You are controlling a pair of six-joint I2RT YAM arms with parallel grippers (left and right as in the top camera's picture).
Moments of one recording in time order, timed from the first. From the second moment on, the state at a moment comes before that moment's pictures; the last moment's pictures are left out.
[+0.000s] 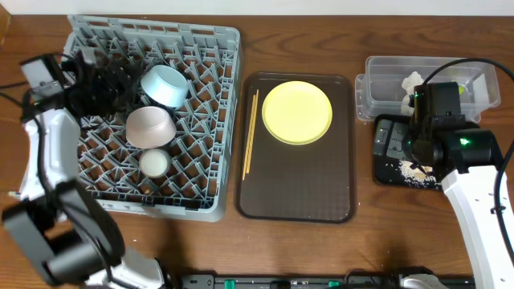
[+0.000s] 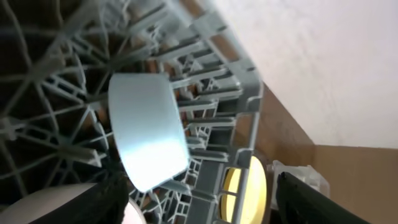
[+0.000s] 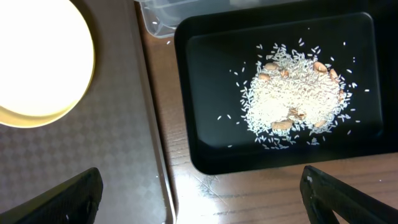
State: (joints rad) left arm 0.44 1.73 1.32 -0.48 0.82 -0.41; right arm 0.09 1.28 1.18 -1.05 0.11 0.32
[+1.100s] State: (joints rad) left arm -0.54 1.79 1.31 -0.80 -0.02 -0.43; right arm 0.09 1.28 1.18 -1.04 0.11 0.32
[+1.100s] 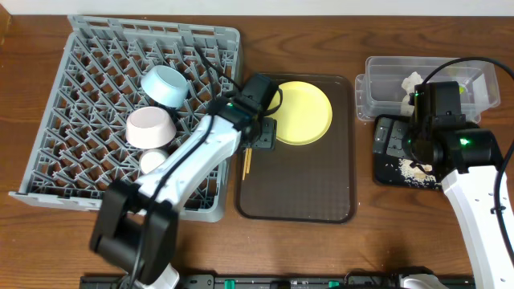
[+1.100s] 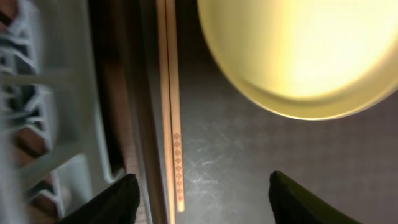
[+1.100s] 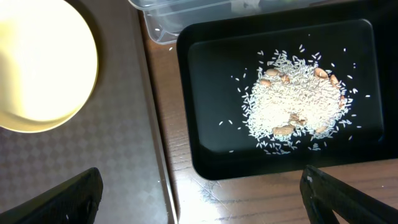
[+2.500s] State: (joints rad) left arm -0.56 1.96 1.31 -0.69 -0.10 -0.41; right arm 0.09 1.28 1.18 -1.04 0.11 0.32
